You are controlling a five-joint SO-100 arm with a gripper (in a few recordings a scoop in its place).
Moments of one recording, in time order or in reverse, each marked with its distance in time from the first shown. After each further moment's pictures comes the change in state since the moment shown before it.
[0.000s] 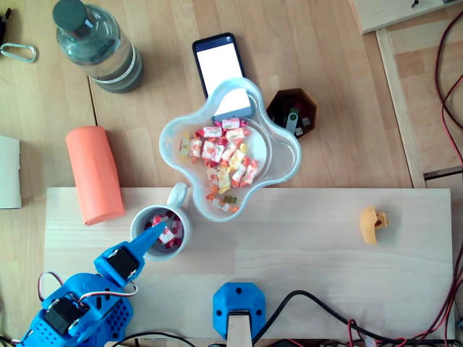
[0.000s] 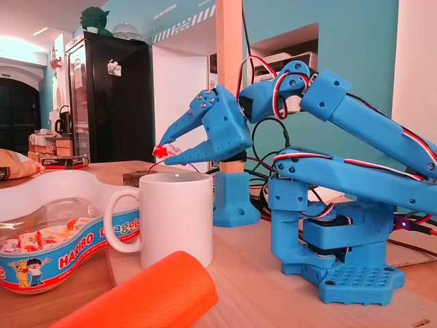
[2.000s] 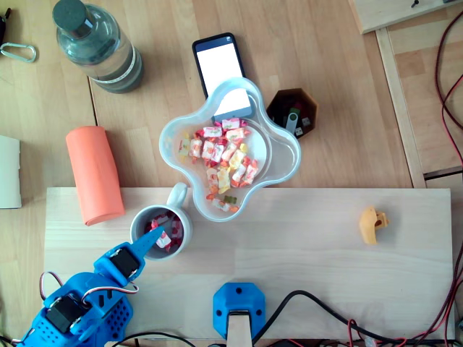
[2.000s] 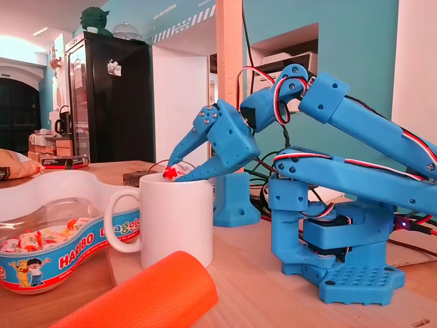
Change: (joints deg) arm 0.0 0.0 1.7 8.0 -0.9
